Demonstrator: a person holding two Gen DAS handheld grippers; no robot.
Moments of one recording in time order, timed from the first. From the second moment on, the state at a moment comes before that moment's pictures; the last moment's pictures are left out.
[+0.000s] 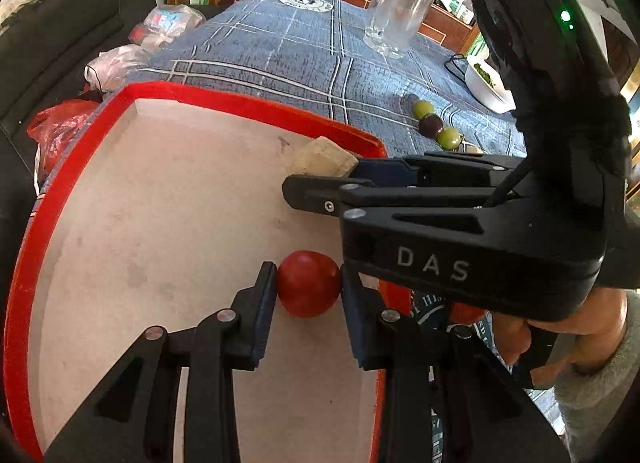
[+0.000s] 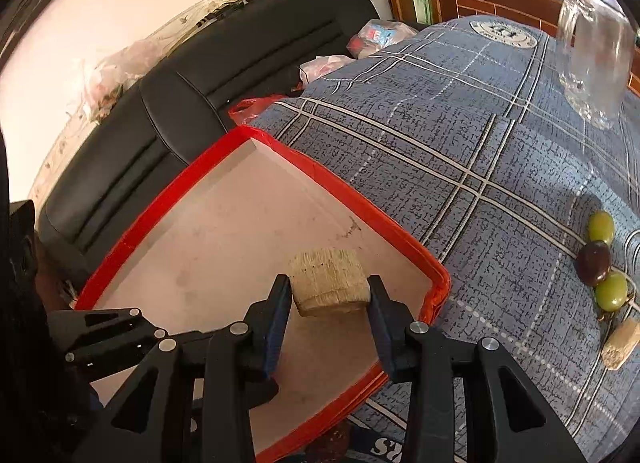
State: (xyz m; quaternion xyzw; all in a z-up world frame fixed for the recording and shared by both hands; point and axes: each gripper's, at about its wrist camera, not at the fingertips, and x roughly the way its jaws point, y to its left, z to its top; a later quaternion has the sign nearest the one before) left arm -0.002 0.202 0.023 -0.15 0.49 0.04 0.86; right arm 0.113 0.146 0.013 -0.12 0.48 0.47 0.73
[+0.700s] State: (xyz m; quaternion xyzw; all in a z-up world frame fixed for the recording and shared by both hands) left arm -0.017 0.189 0.037 -0.11 0.45 0.07 0.88; right arm 0.092 0.078 0.053 -0.05 0.46 0.46 0.76
